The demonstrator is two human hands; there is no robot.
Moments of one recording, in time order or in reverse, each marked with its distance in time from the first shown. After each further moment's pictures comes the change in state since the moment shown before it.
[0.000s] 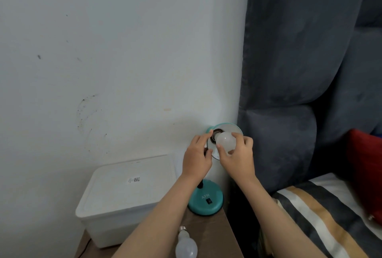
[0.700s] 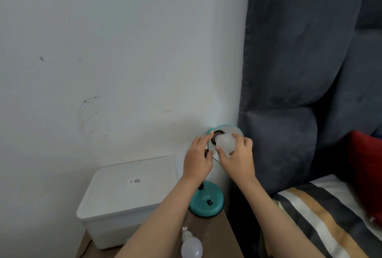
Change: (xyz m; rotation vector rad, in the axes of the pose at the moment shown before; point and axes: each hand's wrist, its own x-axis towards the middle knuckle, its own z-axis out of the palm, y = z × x) left_hand -0.001 0.000 0.000 -0.010 0.003 -0.007; right_hand 0.002 0.000 0.003 -0.028 -0.022 0.012
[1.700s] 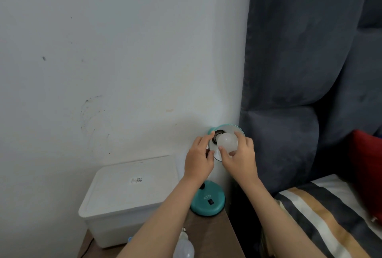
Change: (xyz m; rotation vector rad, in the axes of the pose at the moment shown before) left_hand -0.002 -0.001 0.002 -0.003 0.004 -0.006; right_hand -0.002 0.000 -0.004 0.004 0.011 -0.036
